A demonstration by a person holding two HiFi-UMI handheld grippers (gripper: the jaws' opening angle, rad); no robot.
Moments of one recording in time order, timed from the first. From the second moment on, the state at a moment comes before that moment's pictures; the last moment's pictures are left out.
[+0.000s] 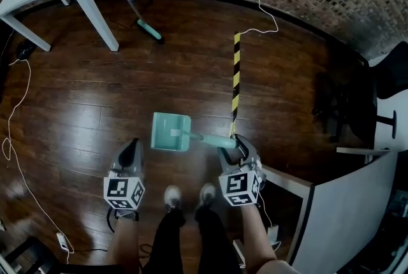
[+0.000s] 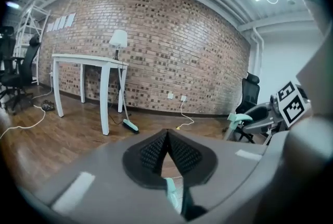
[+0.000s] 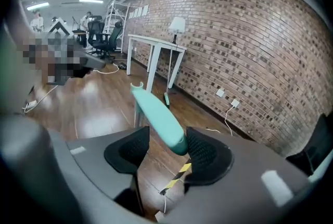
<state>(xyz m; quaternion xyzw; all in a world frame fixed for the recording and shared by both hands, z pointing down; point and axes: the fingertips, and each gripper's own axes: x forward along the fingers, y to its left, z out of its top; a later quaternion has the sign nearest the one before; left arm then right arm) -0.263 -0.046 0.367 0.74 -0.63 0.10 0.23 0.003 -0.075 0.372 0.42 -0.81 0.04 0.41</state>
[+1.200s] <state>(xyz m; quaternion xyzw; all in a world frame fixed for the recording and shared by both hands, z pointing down) -0.152 0.030 0.018 0.84 -0.52 0.05 0.11 0.064 -0.004 -0.004 0.48 -0.87 0.06 0.12</state>
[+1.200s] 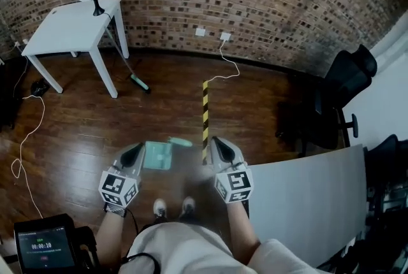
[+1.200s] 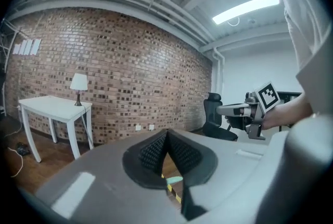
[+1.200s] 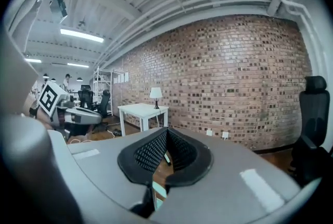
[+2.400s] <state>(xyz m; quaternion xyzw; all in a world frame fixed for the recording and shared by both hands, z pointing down) -0.166 0.060 -0.095 0.86 -0.51 0.01 0.04 0.069 0.065 -0.119 0.54 -0.84 0.02 0.01</state>
